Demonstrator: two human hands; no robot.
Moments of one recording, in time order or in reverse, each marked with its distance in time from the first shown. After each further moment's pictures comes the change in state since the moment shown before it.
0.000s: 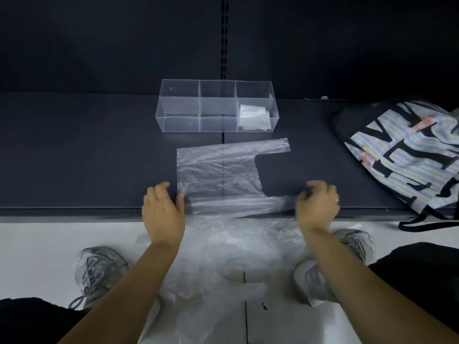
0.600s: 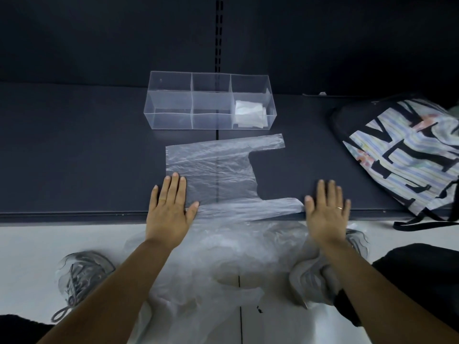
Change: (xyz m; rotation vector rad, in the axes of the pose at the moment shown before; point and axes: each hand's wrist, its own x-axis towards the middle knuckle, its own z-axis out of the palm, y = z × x) left_hand 0.011 -0.020 0.038 0.376 -0.392 0.371; right_hand 0.026 0.065 0.010 -0.438 -0.253 -0.193
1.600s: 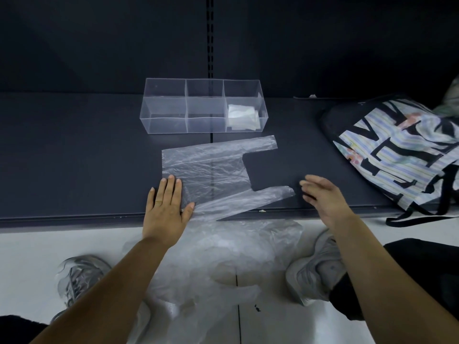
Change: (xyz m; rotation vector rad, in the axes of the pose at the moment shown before) left_hand 0.003 -0.003 0.003 0.007 0.002 0.000; right_hand 0.023 -0.009 -0.051 1.382 -0.242 0.347
